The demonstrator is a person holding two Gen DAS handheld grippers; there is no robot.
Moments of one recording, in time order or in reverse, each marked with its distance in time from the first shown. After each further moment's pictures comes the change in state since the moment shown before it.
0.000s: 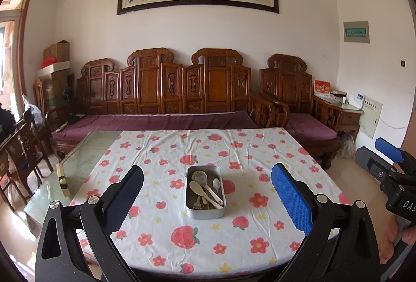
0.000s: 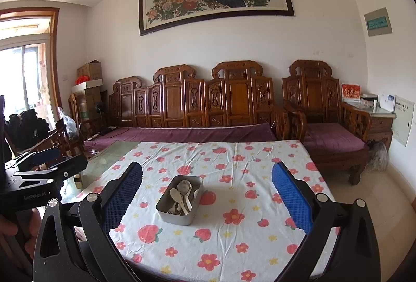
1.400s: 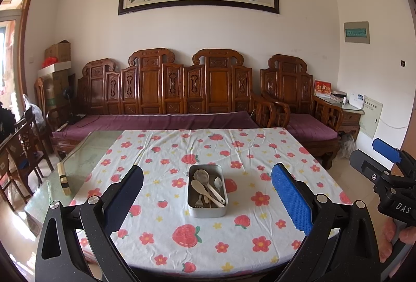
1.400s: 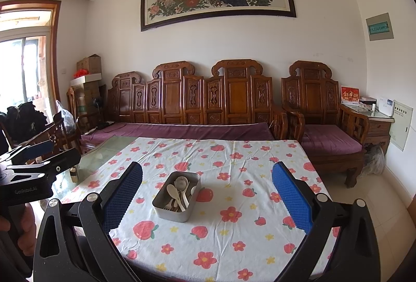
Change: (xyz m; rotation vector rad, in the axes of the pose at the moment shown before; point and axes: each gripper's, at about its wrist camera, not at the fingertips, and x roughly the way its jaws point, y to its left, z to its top) left arm -0.005 0.006 -0.008 -0.002 -0.005 0.002; right arm 0.012 0.009 -0.011 -0.014 0.020 -0.016
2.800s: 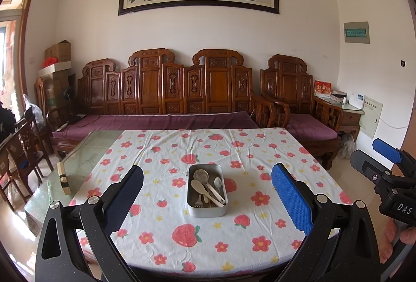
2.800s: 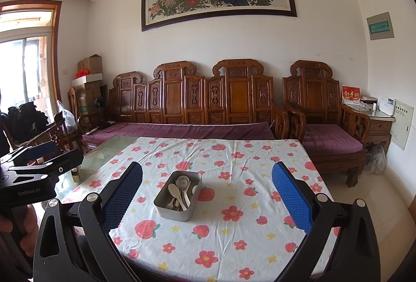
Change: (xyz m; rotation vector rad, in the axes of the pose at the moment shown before) left arm 0.001 0.000 0.000 0.000 0.001 -0.001; right arm -0.001 0.006 -0.001 -0.002 0.000 0.005
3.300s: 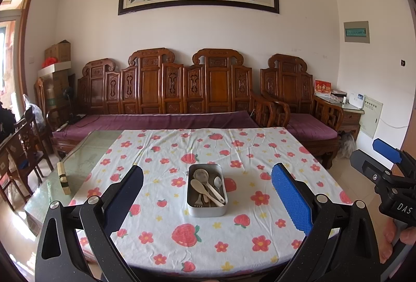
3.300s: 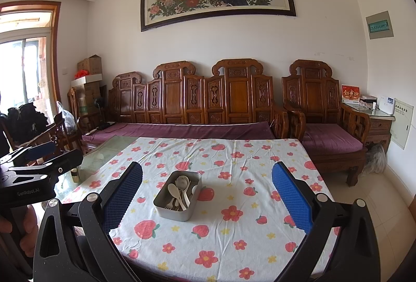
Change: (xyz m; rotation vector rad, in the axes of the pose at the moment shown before) left arm 0.000 0.000 0.000 0.000 0.001 -0.001; right arm 0.000 -0.001 0.000 0.000 0.000 0.000
